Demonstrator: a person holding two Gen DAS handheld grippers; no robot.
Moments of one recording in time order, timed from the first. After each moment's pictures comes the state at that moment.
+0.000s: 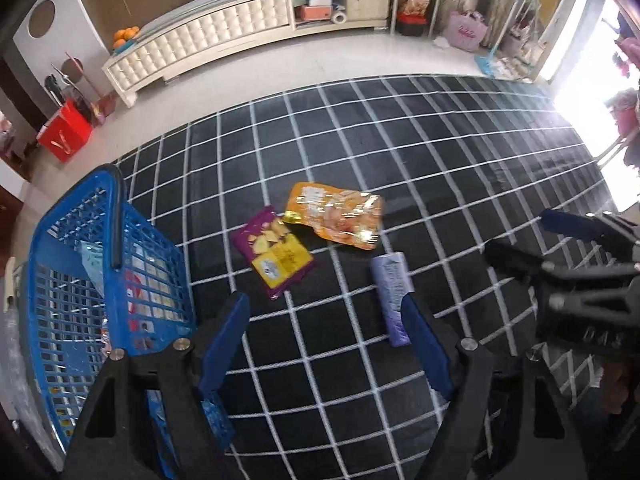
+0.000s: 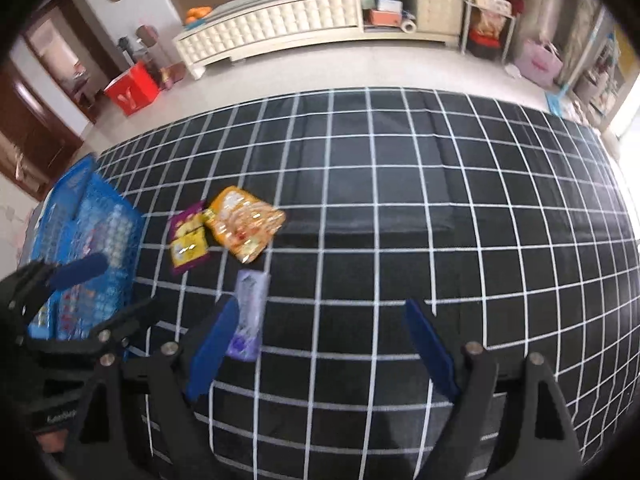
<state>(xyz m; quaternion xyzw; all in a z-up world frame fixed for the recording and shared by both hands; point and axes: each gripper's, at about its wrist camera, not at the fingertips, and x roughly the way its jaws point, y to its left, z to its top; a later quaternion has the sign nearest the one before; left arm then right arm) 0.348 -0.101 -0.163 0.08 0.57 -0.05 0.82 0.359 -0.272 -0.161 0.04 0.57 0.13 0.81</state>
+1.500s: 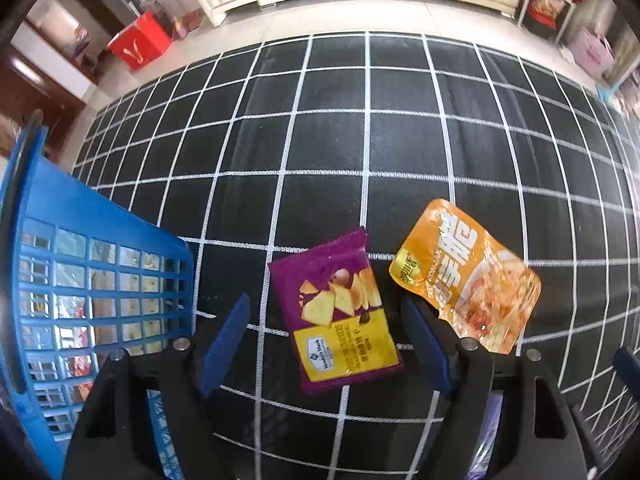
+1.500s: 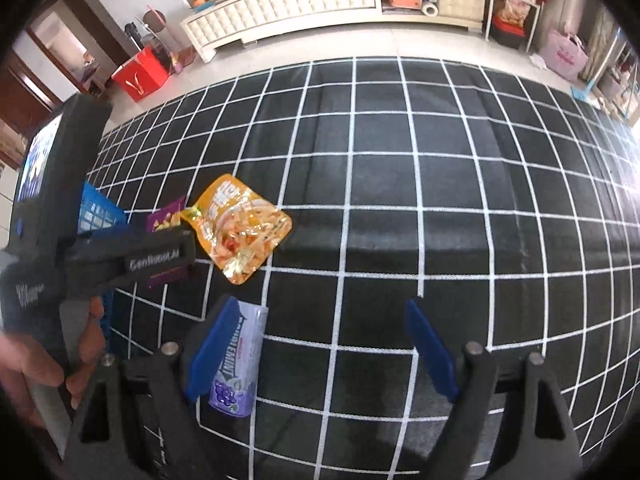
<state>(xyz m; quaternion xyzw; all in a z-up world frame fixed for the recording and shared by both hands) 0.465 -0.030 -0.273 0.00 0.63 0.13 0.76 0.391 -0.252 -0.205 0.03 0.58 0.16 0.80</state>
